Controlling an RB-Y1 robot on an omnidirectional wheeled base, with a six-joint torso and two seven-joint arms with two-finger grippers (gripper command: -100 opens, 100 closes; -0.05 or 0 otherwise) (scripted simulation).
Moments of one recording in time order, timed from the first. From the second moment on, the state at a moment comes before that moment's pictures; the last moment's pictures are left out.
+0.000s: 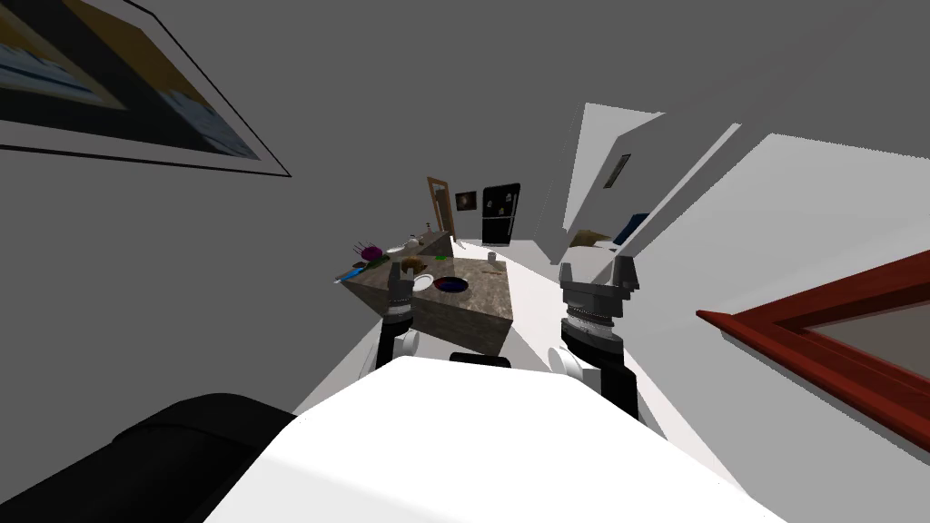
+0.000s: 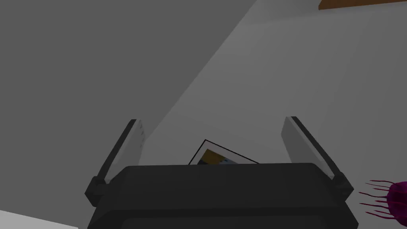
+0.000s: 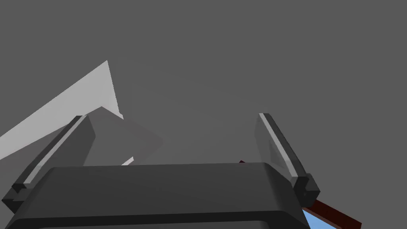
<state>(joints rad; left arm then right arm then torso) 0.46 0.01 0.06 -2.20 -0.09 -0.55 -0.05 0.53 0.02 -0.01 -2.30 -0.06 -0.62 -0.06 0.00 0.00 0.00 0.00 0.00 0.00</state>
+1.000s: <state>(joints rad) 0.38 0.12 0.06 -2.21 -0.07 -0.30 -0.03 0.53 0.02 -0.01 -2.30 -0.06 -0.62 -0.06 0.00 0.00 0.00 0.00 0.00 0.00</state>
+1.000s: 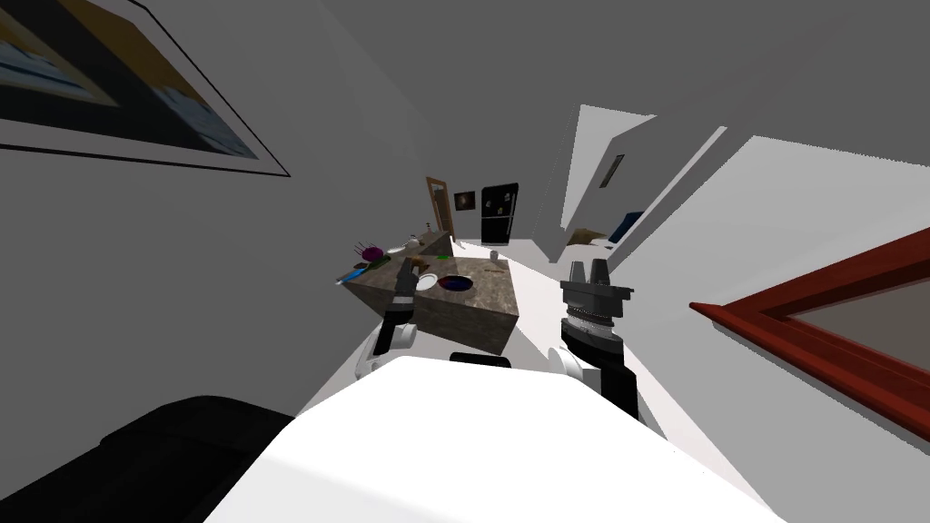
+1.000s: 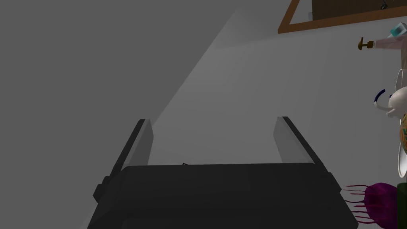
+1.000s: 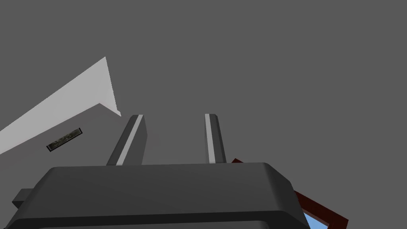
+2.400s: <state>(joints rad) 0.25 0.16 0.06 -2.20 -0.05 0.05 -0.01 0.53 0.02 -0.01 -2.30 -0.06 -0.62 -0.06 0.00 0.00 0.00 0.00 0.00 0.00</state>
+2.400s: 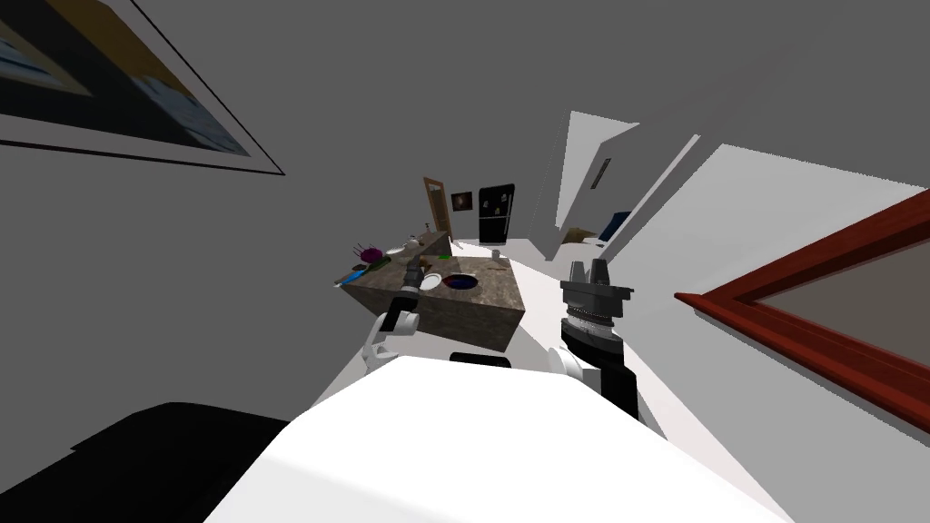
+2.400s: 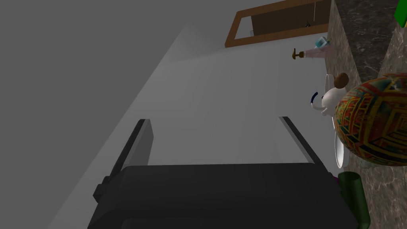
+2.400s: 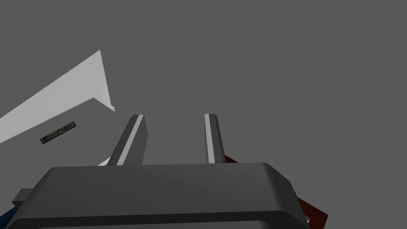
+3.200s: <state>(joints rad) 0.18 0.17 0.06 -2.19 -0.04 0.25 0.01 0.53 0.02 -0.01 -2.30 -0.06 -0.62 -0.06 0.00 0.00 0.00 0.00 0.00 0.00</state>
